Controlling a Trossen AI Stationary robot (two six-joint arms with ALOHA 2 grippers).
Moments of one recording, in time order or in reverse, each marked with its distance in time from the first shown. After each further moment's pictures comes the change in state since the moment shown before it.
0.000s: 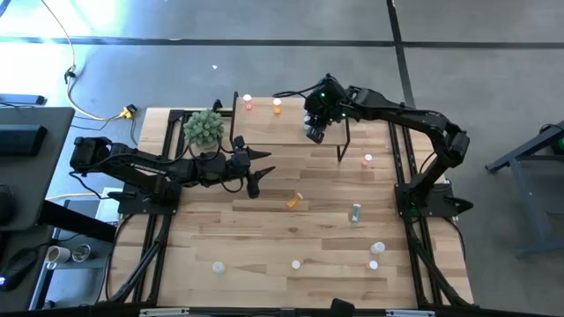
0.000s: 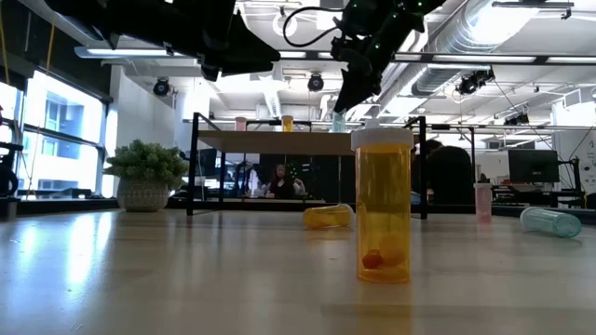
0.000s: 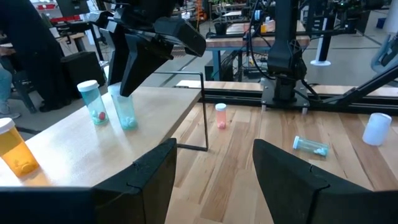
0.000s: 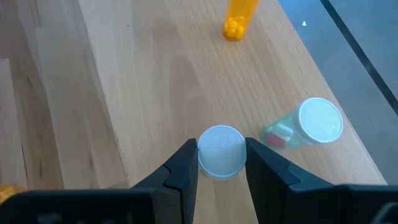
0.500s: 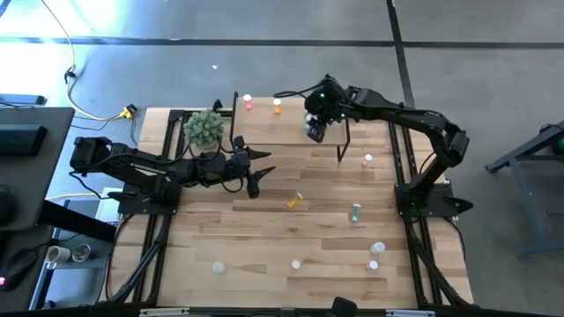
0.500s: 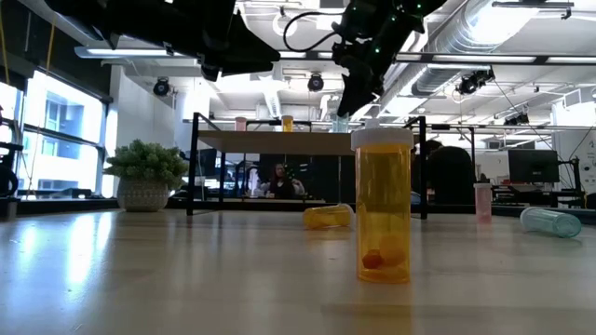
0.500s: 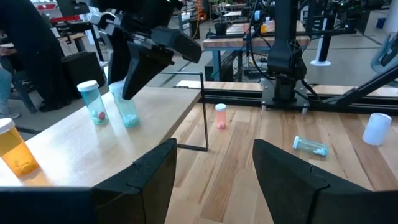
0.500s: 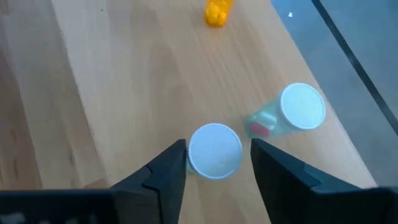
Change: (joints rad) left arm 0.000 0.000 0.000 0.000 0.000 0.000; right arm 0.000 0.003 -0.002 -0.005 0.063 0.001
